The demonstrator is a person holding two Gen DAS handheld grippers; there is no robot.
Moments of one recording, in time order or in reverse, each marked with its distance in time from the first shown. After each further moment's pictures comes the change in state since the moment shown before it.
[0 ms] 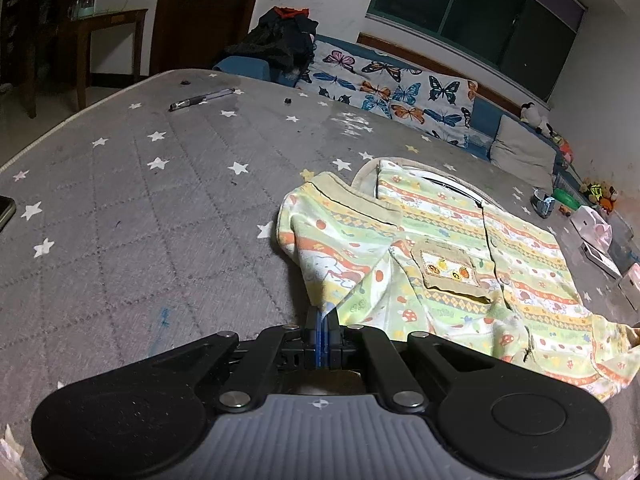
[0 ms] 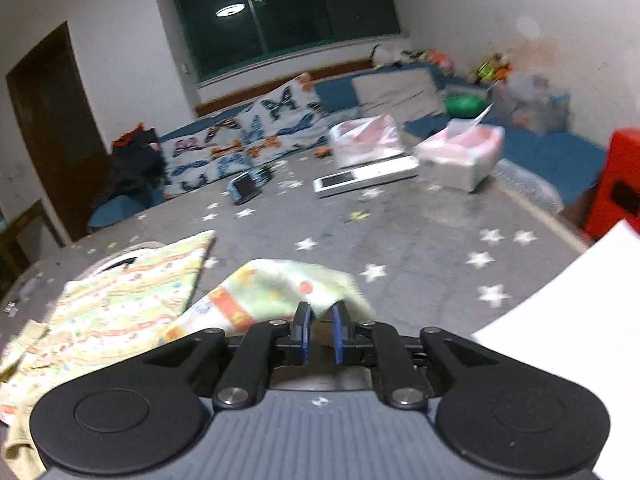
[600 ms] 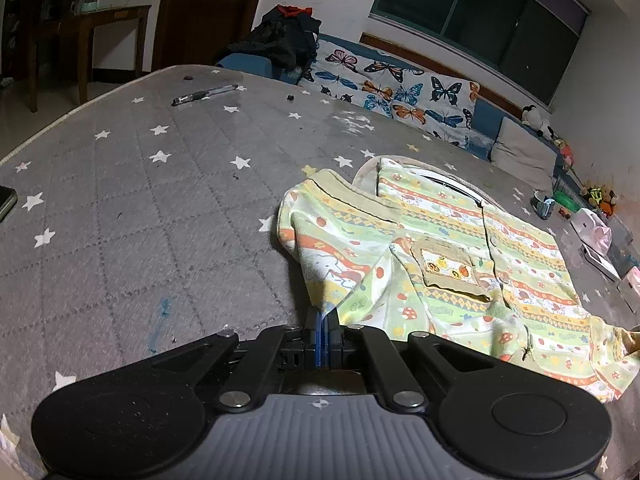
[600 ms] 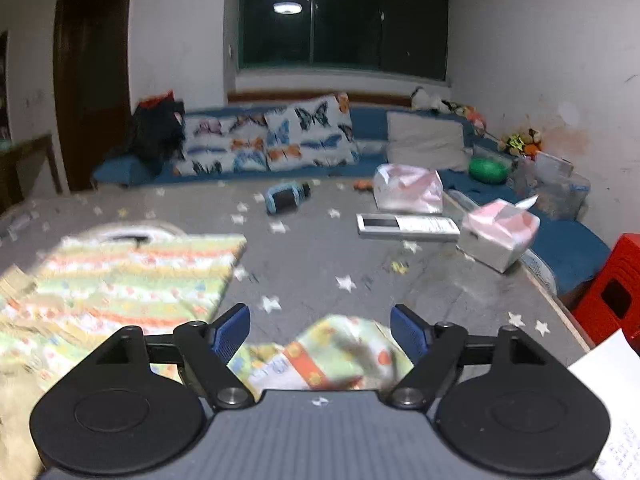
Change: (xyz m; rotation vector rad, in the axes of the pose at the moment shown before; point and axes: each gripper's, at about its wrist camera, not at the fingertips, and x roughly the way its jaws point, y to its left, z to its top) left arm 0.002 0.004 -0.005 -0.020 0.003 -0.008; right arm 0.006 0.075 0.014 -0.280 -0.026 -0.057
